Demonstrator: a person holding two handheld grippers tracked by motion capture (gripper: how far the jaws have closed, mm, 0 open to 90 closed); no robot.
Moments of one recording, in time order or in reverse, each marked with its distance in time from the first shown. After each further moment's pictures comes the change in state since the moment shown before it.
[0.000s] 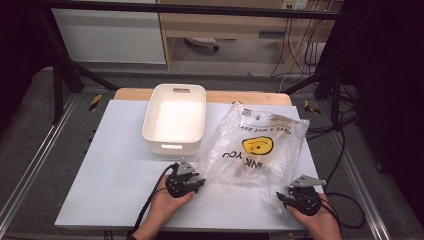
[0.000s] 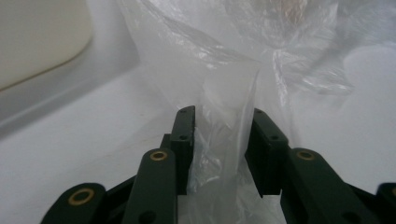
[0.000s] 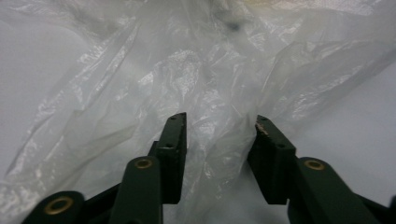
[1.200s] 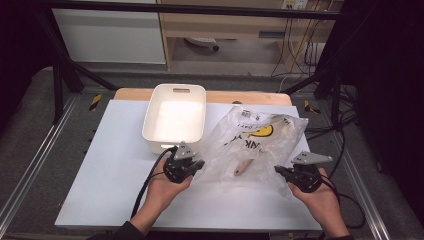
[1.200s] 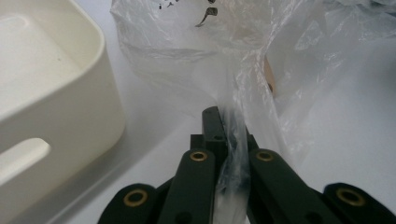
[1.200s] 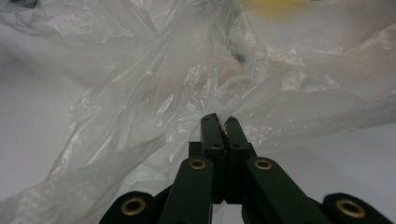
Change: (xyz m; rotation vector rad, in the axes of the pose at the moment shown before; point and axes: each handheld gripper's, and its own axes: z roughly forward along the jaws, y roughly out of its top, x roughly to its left) left arm 0.009 0.059 -0.040 -0.070 -0.021 0.058; right arm -0.009 0.071 -0.026 -0.164 0.098 -0.063
